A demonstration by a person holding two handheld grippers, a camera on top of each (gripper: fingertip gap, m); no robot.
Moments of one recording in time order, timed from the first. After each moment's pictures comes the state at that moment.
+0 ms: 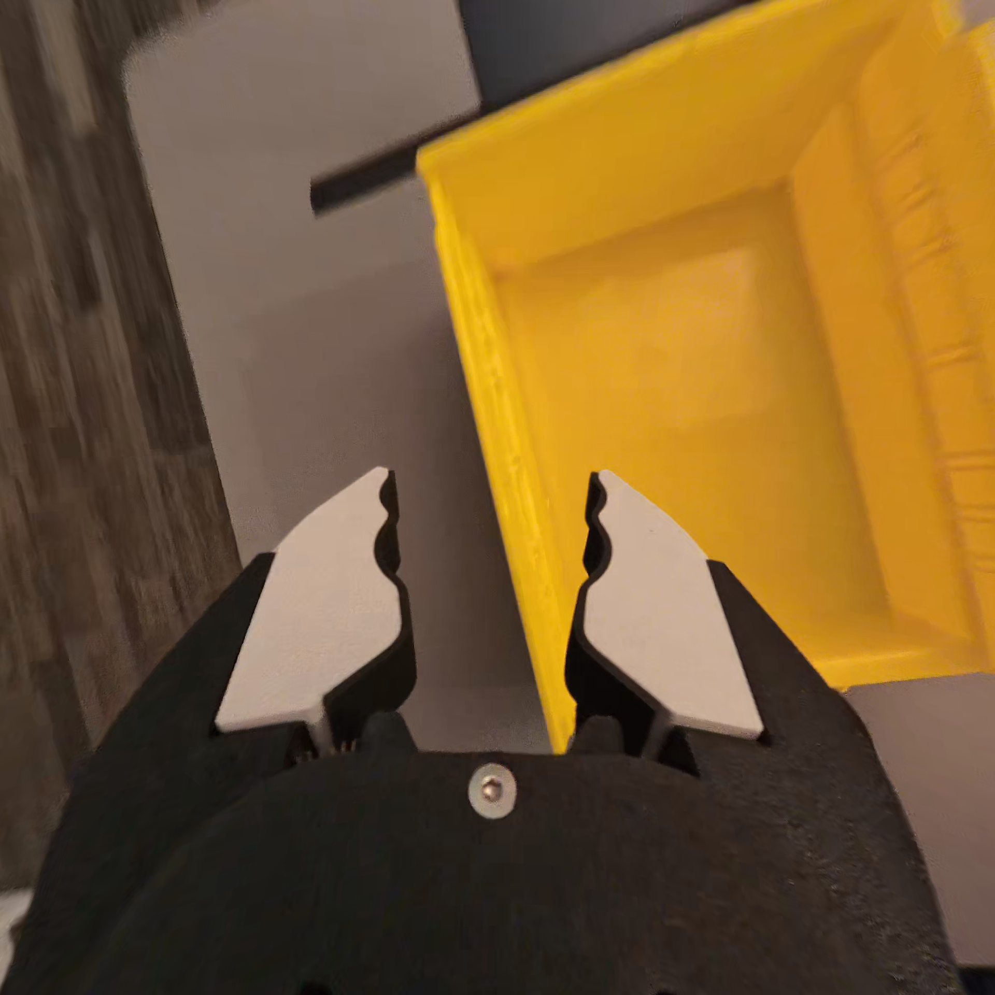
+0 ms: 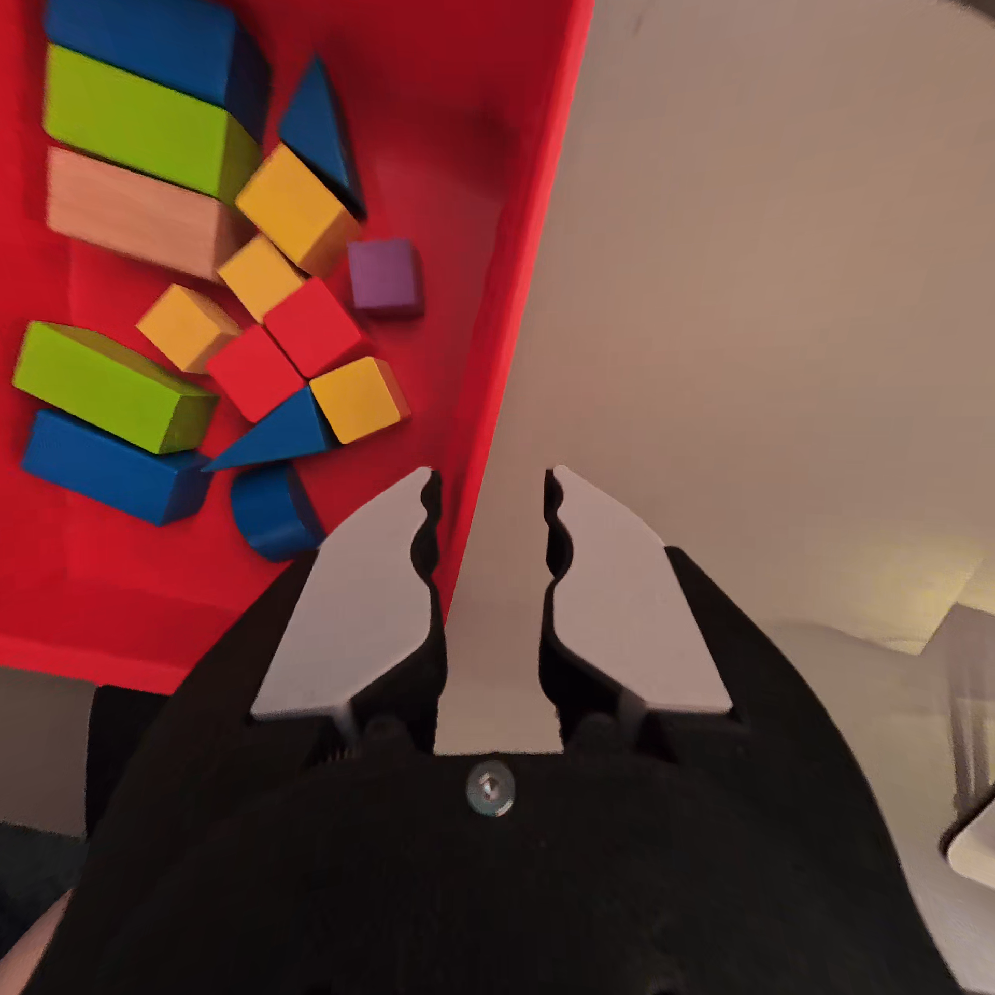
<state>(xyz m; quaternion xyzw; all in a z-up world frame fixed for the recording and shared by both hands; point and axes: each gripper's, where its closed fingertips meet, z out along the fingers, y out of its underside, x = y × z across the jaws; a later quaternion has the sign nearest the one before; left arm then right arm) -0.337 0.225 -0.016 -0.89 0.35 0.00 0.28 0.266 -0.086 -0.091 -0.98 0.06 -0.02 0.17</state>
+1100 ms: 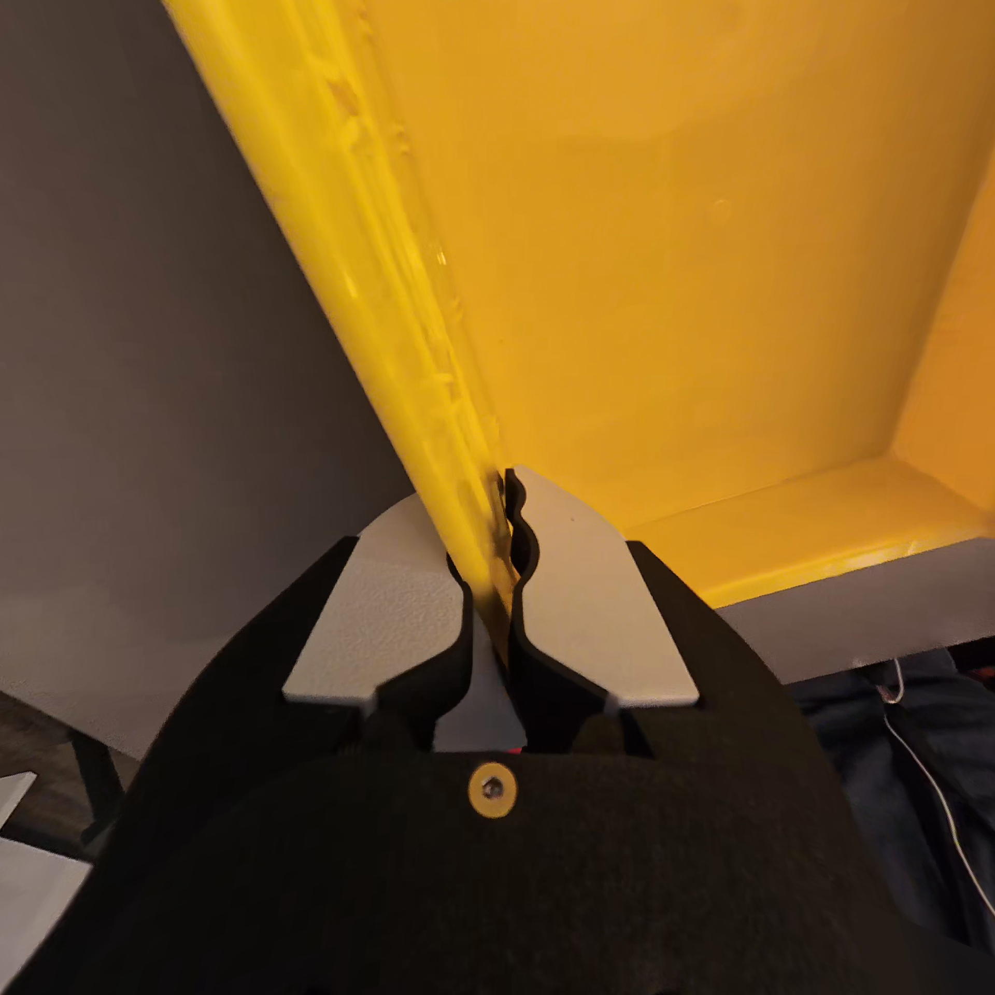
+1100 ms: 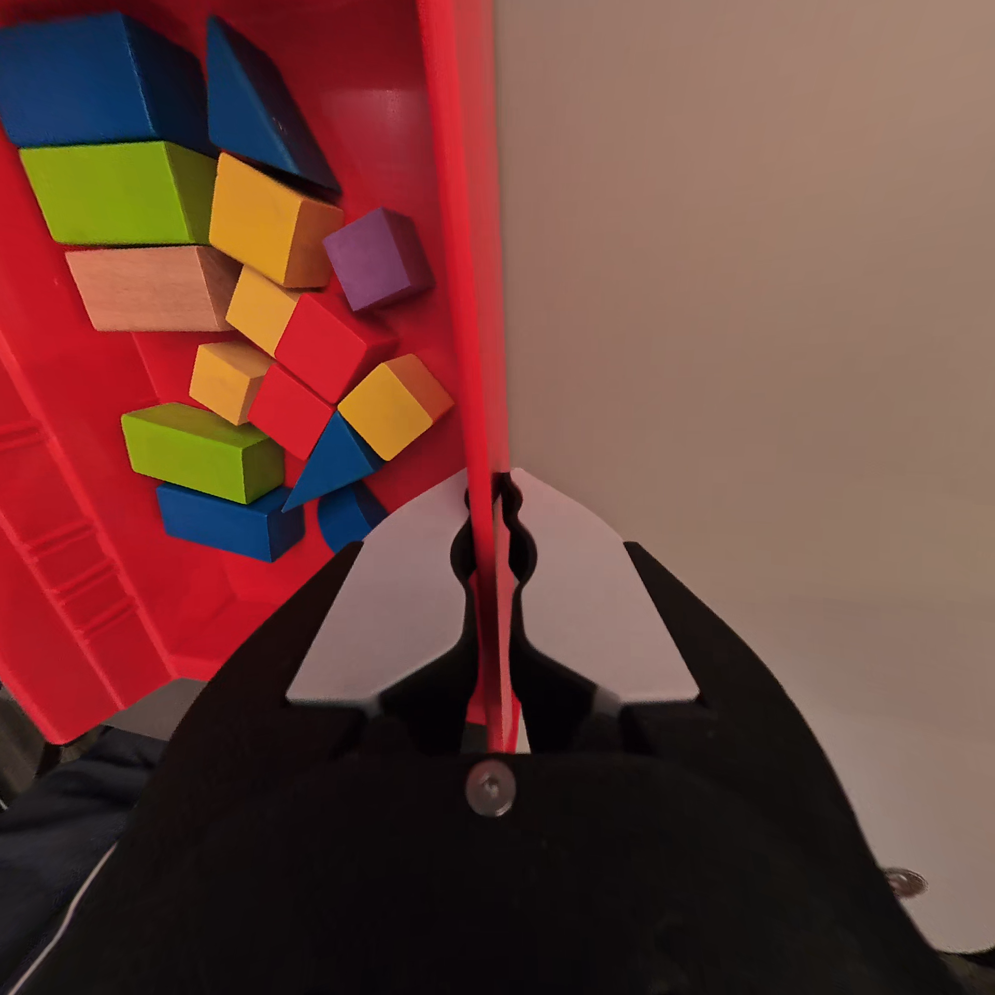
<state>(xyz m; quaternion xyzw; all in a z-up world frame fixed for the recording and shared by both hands) -0.293 0.163 -0.121 -0.94 0.34 -0.04 -0.04 0.224 -0.066 -0.115 -0.97 0.21 0.09 0.09</state>
